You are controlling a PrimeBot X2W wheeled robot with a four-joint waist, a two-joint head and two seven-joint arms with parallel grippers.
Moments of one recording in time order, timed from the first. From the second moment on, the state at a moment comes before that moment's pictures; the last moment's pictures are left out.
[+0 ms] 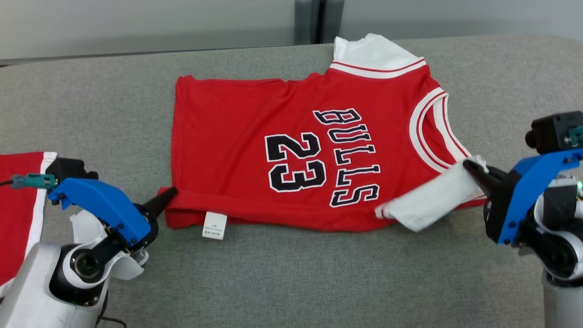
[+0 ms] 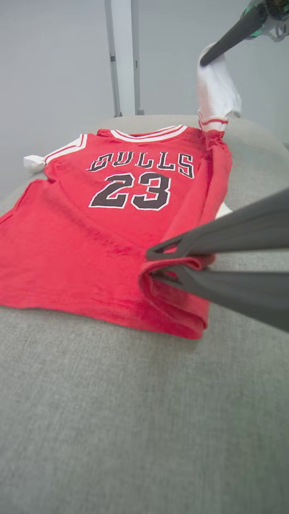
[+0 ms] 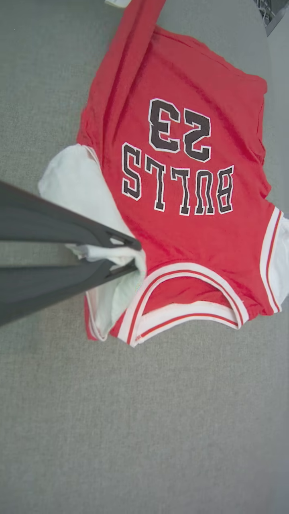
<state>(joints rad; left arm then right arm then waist) -0.34 0.42 -0.27 0.13 -1.26 0.19 0.64 -0.32 -0.12 -0.12 -0.19 0.33 0.13 0.99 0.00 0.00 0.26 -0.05</state>
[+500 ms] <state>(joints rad) -0.42 0.38 -0.25 0.27 -1.22 0.12 0.54 -0.50 -0.18 -0.06 0.01 0.36 0.13 0.79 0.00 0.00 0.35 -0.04</state>
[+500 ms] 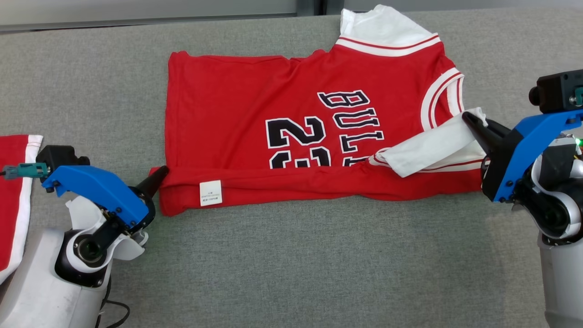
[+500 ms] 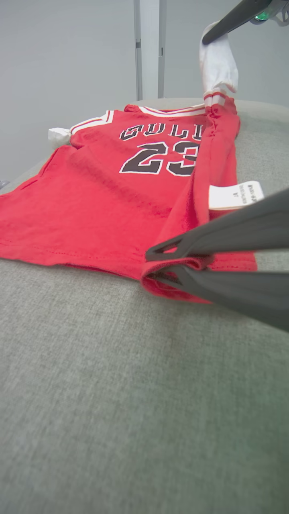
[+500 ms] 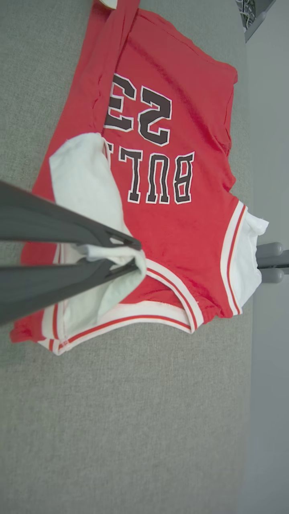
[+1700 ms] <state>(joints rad) -0.27 0.26 -0.37 0.35 -0.88 0.07 0.02 -0.35 -0.11 -0.27 0.13 0.22 0.13 0.58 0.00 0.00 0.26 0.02</state>
